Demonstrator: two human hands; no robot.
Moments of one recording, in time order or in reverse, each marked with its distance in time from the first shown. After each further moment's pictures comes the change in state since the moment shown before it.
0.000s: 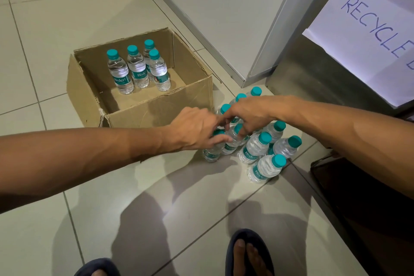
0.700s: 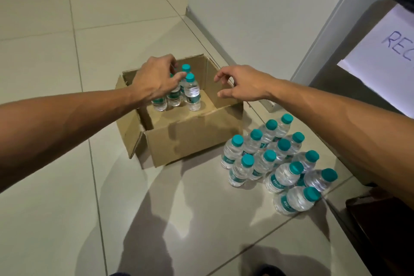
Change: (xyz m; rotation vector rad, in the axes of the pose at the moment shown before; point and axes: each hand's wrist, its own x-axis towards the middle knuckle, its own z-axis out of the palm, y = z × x) left_hand -0.019 -0.164 -0.096 -0.167 0.228 -0.697; right_hand 0.053 -0.027 -0.106 0.331 0.585 -0.003
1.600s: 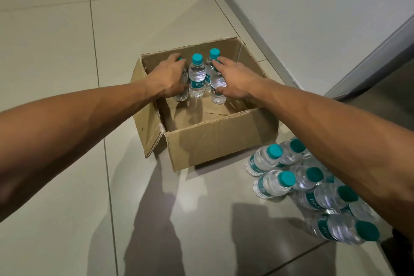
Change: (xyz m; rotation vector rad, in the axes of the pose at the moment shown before) left_hand 0.031 -0.088 0.046 0.213 -0.305 -0.093; right_hand 0.128 -0.010 0.083 -0.260 -0.069 0.019
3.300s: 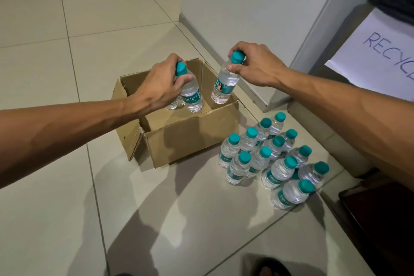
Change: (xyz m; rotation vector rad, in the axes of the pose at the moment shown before) left_hand -0.095 0.097 -0.062 -0.409 0.338 0.307; right_hand -0.160 0.034 -0.103 0.282 0.400 0.130
